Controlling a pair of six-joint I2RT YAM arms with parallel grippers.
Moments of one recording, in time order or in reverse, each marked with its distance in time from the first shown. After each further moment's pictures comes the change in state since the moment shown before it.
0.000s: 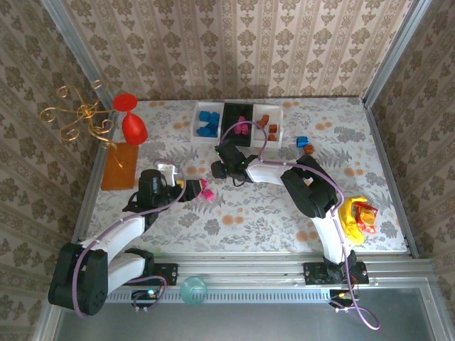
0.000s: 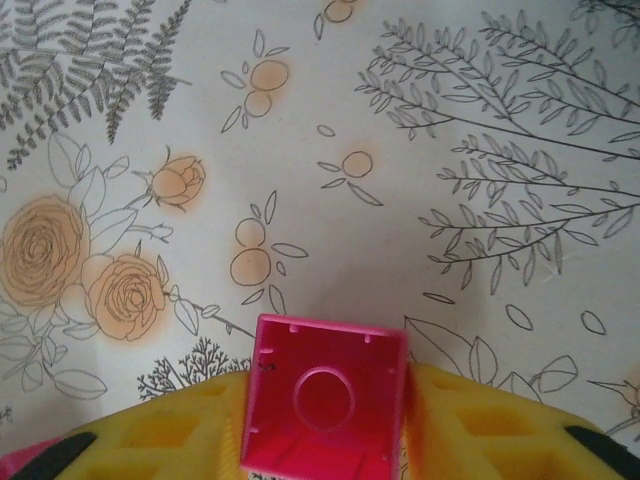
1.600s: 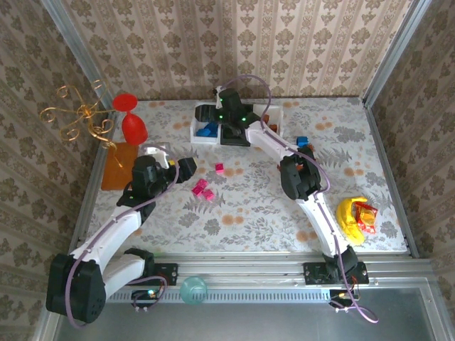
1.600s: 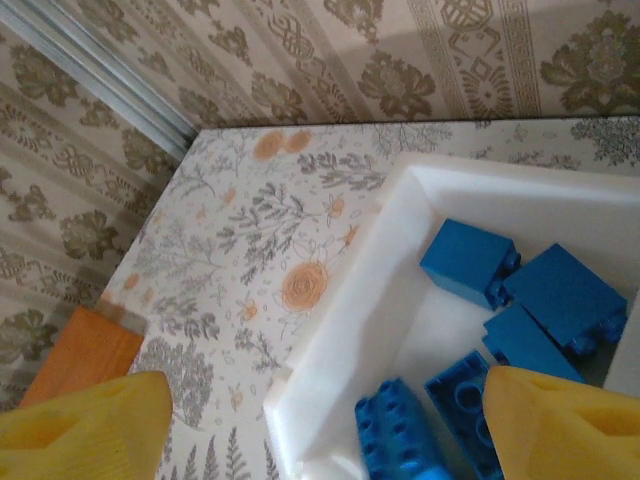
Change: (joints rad) left arm -0.012 -0.060 0.170 -0.045 -0.155 -0.093; right arm -0.185 0.351 0.865 -0.116 -0.238 0.050
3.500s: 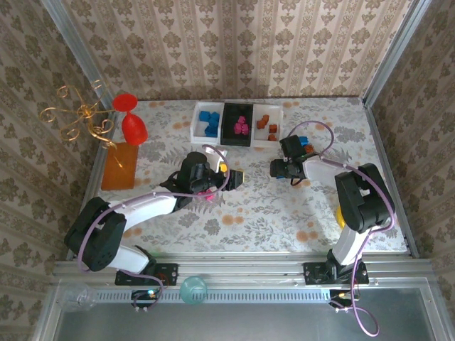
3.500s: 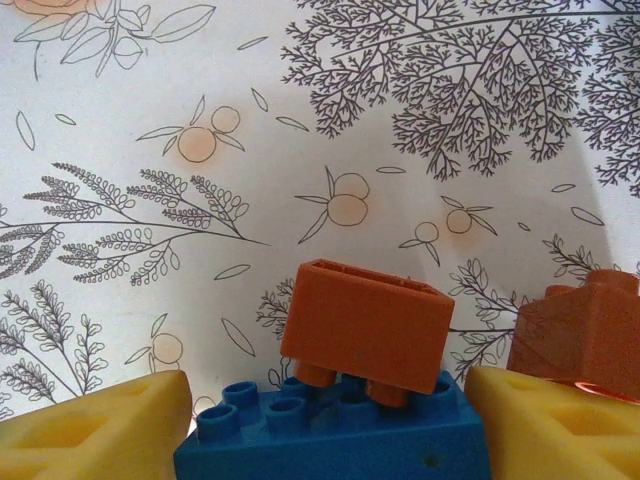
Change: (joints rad) left arm -0.402 0.410 0.174 0.179 0.013 0.133; right arm -0.223 -0.760 -1.302 -0.077 0.260 -0.139
